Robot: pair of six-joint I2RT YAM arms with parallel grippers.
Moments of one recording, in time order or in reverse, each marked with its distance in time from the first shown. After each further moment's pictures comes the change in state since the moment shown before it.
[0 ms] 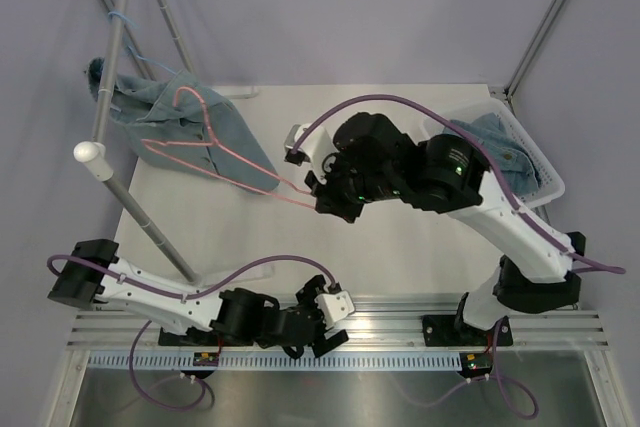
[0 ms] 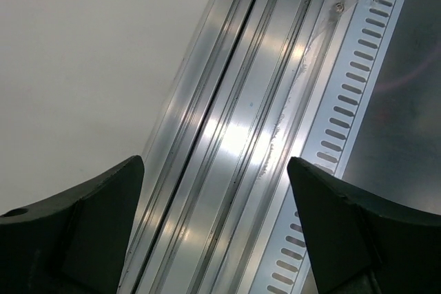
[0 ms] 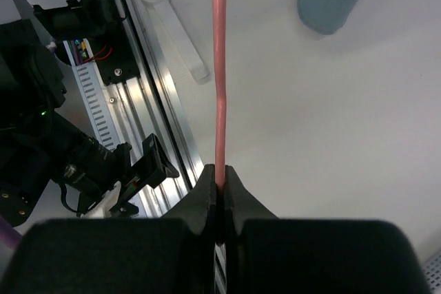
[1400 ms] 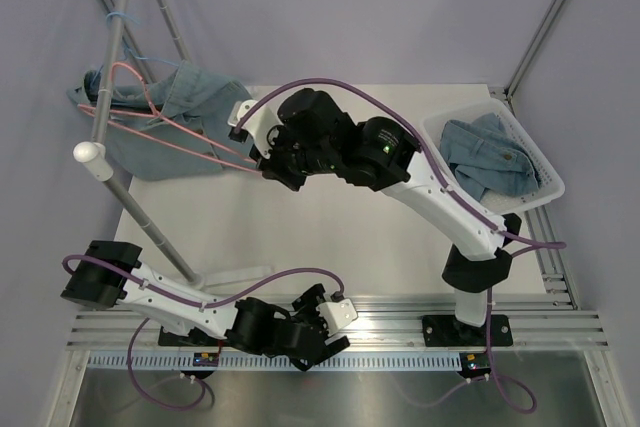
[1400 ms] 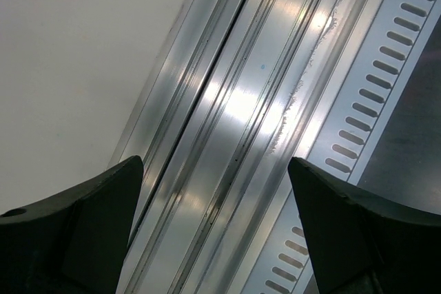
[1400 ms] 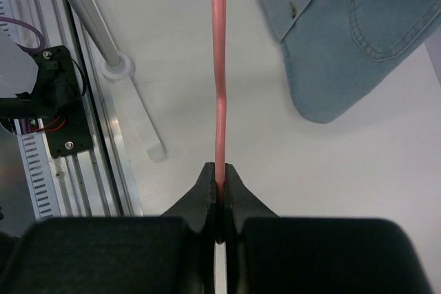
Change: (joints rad) left arm -0.043 0.123 -0.011 -0.035 -0.054 -0.123; right arm -0.032 0.332 0.324 0.159 -0.007 -0.174
